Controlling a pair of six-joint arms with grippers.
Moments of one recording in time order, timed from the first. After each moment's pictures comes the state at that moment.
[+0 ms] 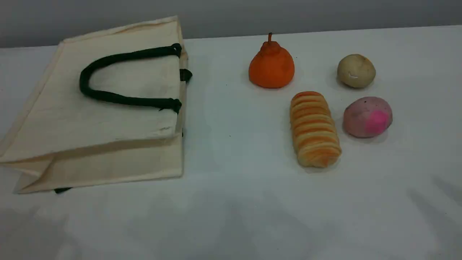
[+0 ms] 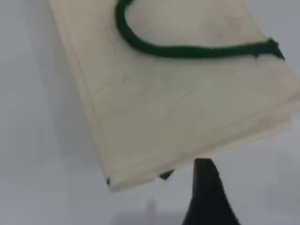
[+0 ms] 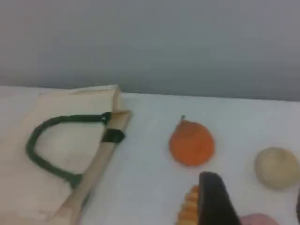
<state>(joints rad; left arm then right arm) -0.13 0.88 -0.50 -0.16 0.52 0.26 0.12 0.81 -0.38 1.55 0.44 -1.42</state>
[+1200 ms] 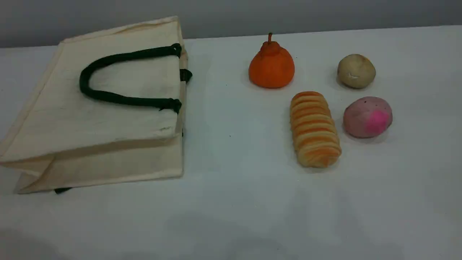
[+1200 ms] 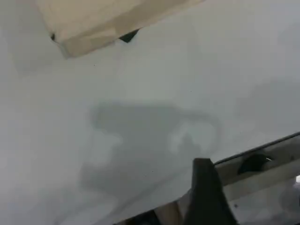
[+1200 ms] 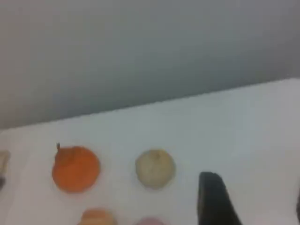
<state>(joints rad) -0.13 0.87 -0.50 -0.16 0.89 0.26 0.12 0.73 -0.42 0.19 0.15 0.05</state>
